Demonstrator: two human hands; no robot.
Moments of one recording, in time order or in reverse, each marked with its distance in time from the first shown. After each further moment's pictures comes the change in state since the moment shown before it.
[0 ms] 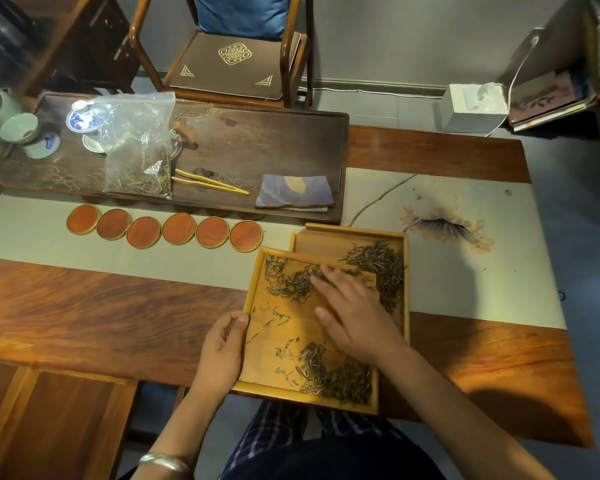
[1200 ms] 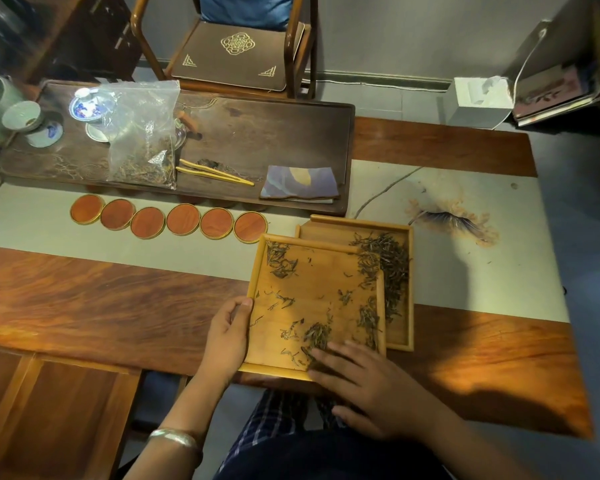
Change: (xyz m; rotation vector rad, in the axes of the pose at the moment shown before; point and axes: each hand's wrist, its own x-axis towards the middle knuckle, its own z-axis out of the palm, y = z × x) left_hand 0.007 0.002 0.001 -0.045 0.047 -0.040; right_hand -0.085 -0.006 0.018 -0.217 -0.190 -0.444
